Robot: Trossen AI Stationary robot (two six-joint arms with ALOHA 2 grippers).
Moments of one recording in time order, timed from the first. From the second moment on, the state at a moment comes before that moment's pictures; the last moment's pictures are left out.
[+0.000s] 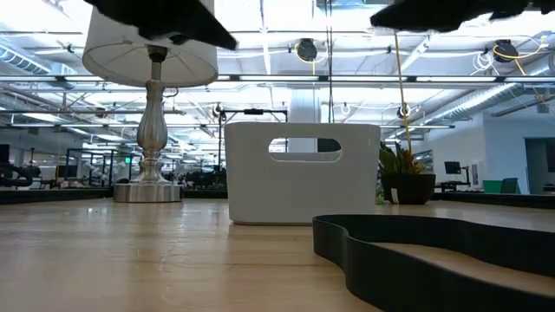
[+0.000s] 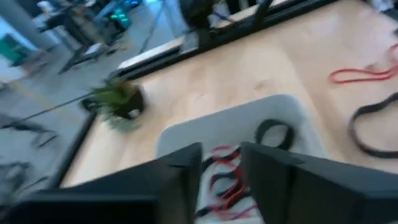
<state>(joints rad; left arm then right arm) -0.41 1.36 0.75 0.18 -0.52 0.18 0.36 1.05 0.57 0.18 0.34 -0.36</state>
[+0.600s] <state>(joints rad) -0.43 1.20 0.49 0.46 -0.52 0.09 0.26 0.53 0.14 0.37 0.18 -0.15</state>
